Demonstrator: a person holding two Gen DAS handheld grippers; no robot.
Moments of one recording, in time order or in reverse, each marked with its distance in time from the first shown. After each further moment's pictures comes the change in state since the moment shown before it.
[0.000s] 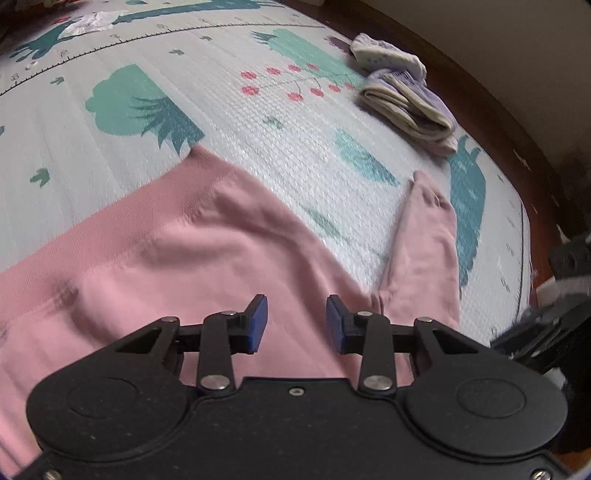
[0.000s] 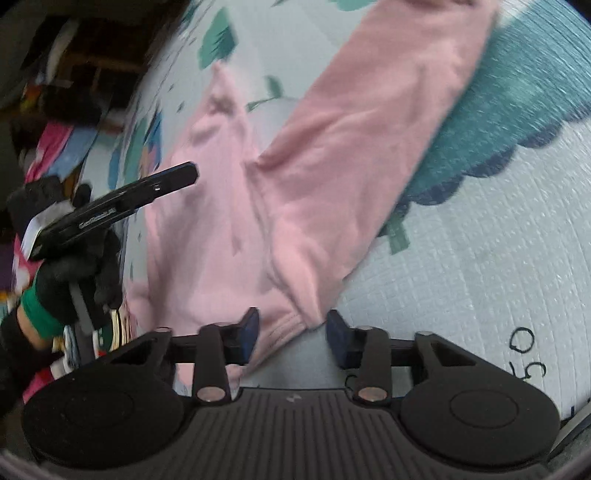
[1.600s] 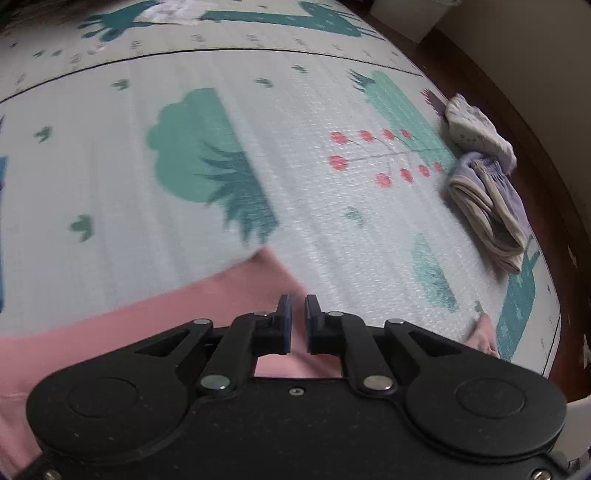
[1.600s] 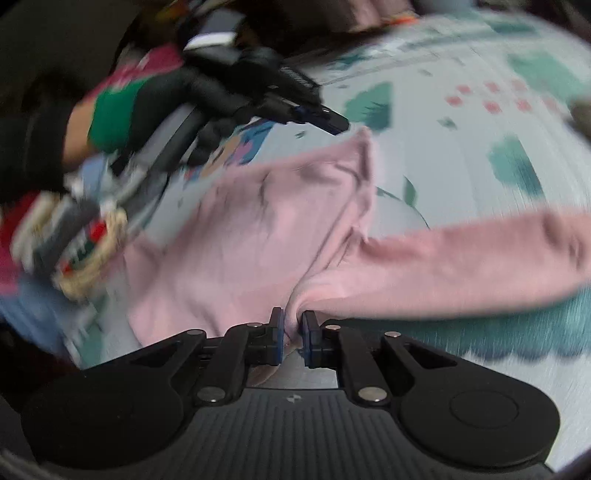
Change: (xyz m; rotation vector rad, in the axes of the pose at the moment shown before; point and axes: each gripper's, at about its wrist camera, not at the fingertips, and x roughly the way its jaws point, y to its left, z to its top) left arm 0.001 0.043 0.082 -0.289 -0.018 0.140; right arm -0.024 0.067 -0.030 -0.743 -0.177 -0.066
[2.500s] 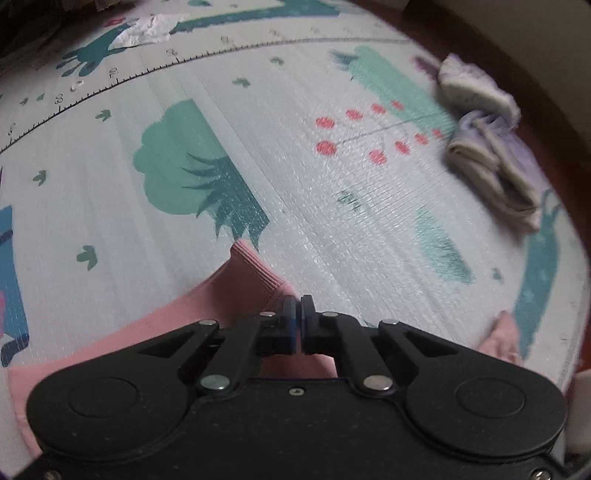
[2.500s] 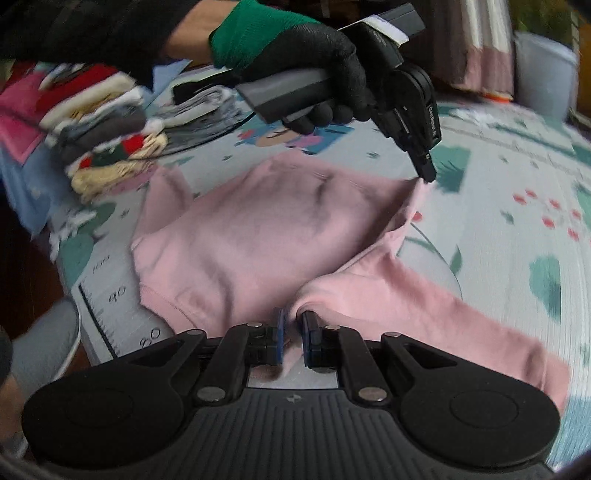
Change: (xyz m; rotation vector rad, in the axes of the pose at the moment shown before) left arm -0.002 -0.036 0.006 0.157 0.033 0.080; right arm -0.003 0.050 -0.007 -0.439 0.007 -0.012
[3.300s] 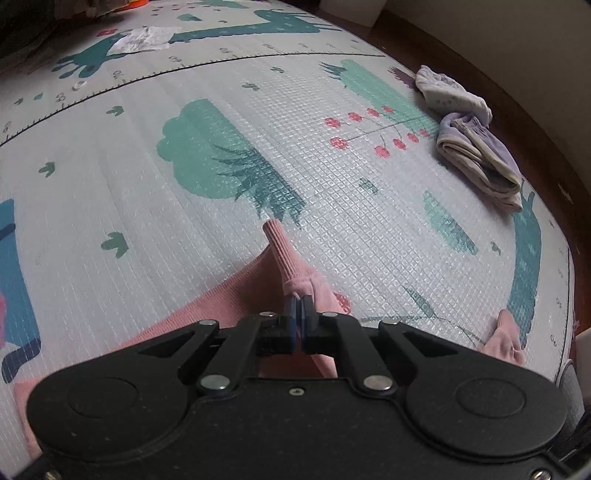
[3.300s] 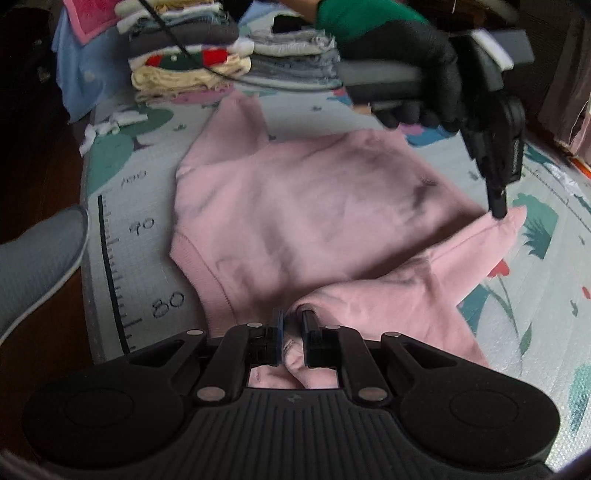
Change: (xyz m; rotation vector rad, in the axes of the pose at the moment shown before) left arm 0.001 0.061 -0.035 0.082 -0.071 -0.096; right arm 0.065 0.056 0.014 -0.335 0.172 0.071
